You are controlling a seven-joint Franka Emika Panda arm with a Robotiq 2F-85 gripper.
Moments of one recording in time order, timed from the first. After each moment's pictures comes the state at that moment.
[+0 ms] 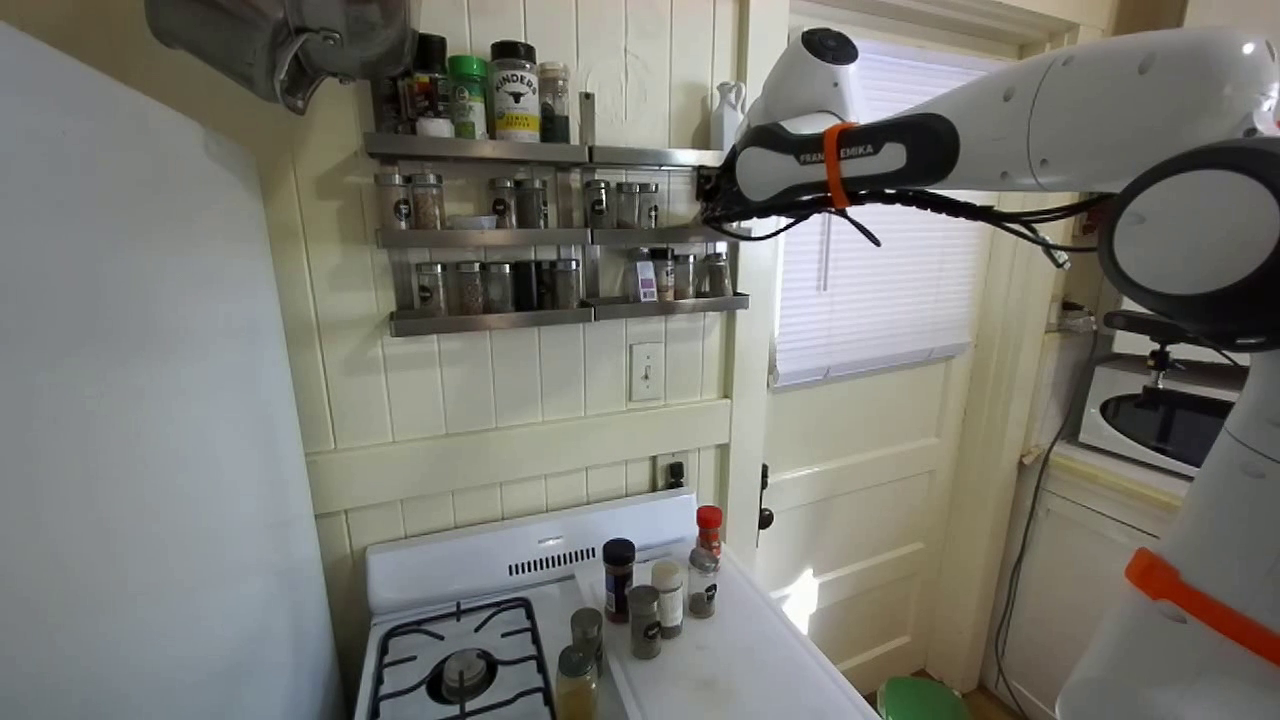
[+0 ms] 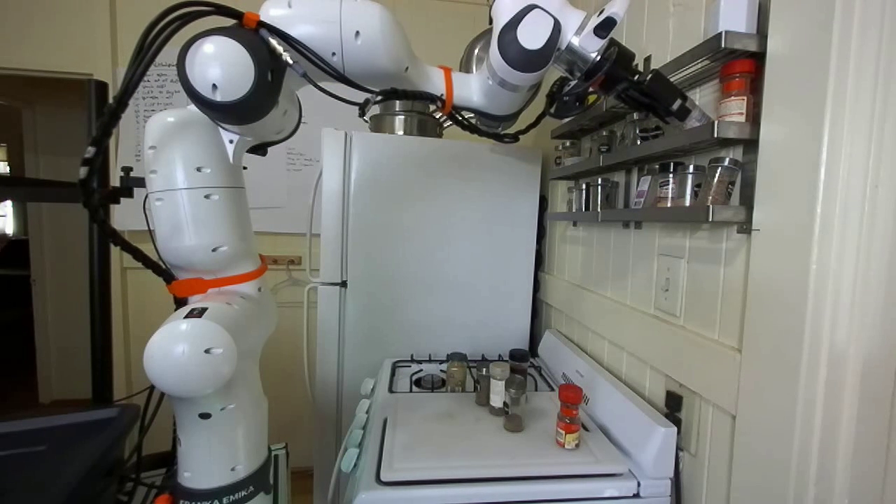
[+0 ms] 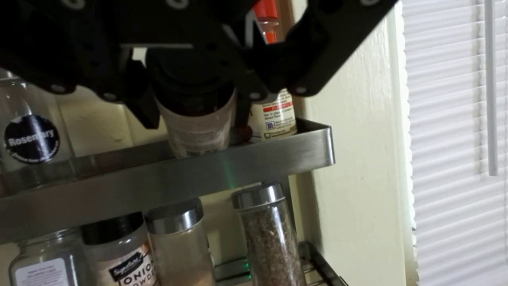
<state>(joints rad) -0.18 -0.16 -0.05 -1.69 -0.29 2.55 0.50</state>
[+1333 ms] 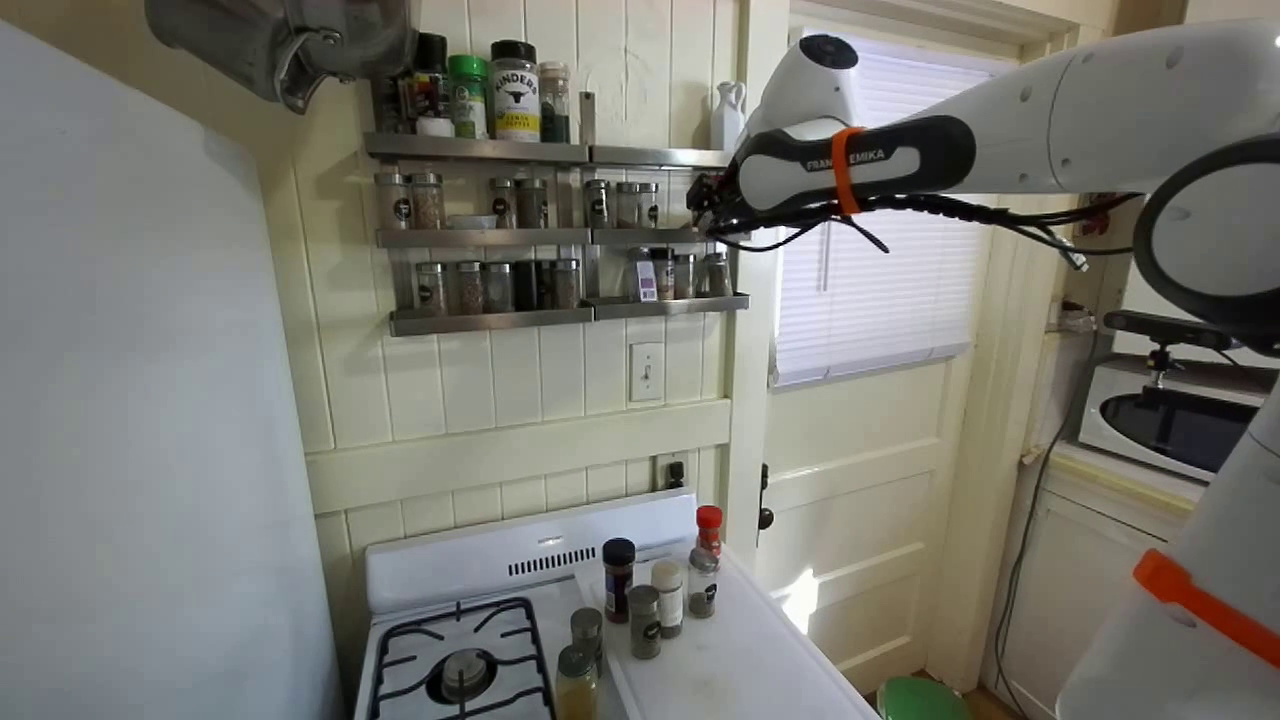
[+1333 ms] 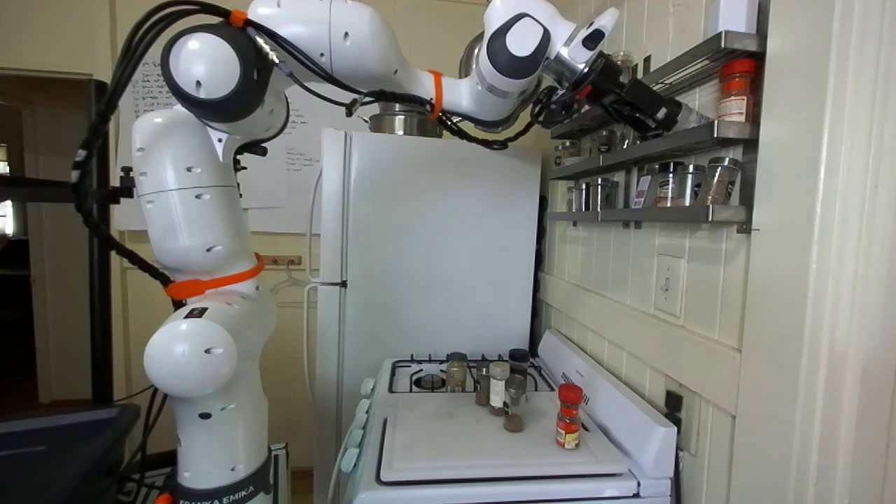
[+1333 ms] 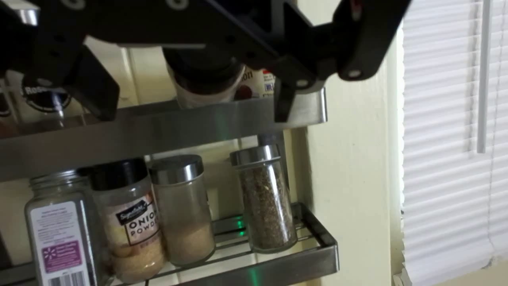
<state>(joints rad) -0.18 -0.22 -0.03 -1.77 -0.31 2.52 0.50</state>
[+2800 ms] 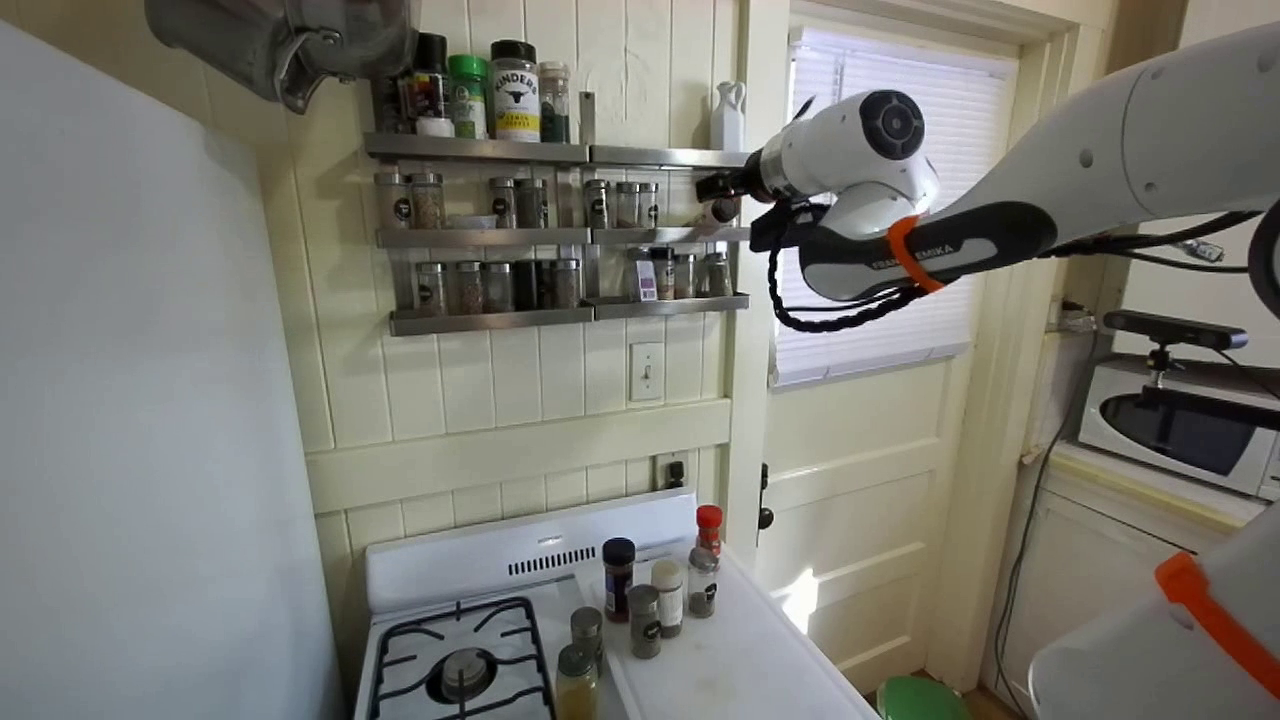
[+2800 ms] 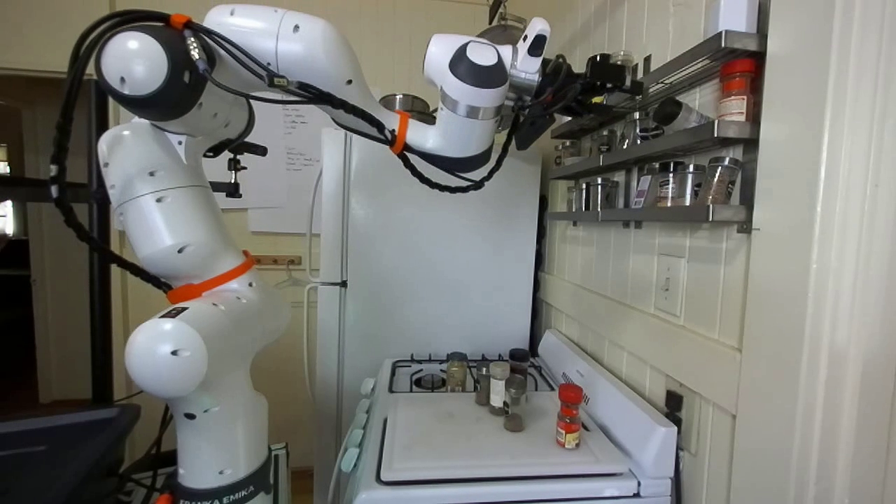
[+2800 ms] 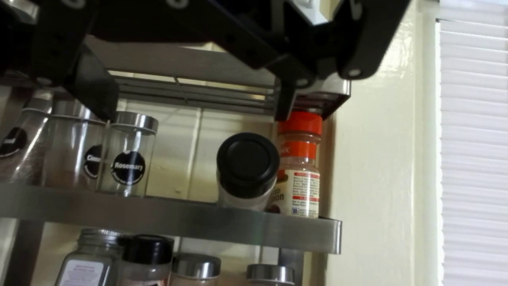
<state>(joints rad) -0.44 -0.42 0.10 -2.11 -0.79 3.15 0.69</state>
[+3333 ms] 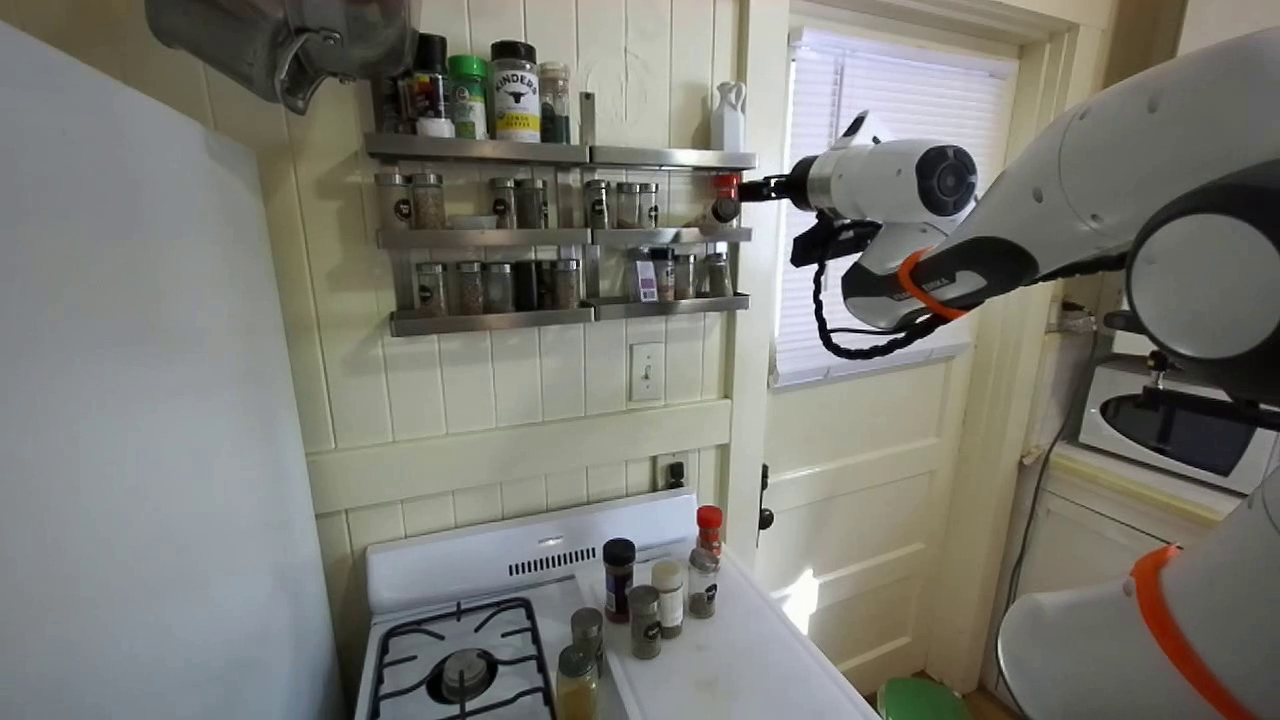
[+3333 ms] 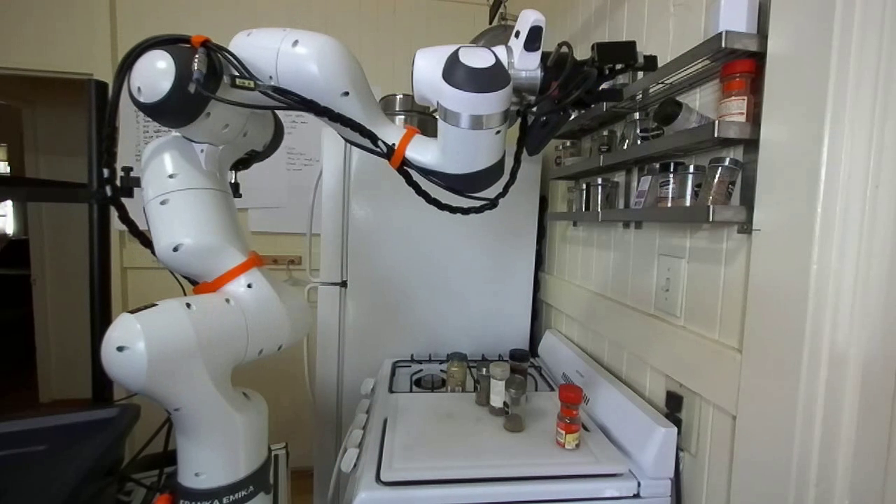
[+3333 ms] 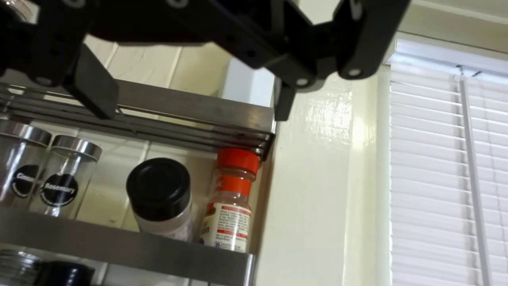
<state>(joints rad) -0.96 -0.47 0.35 -2.20 -0.77 3.55 0.71</state>
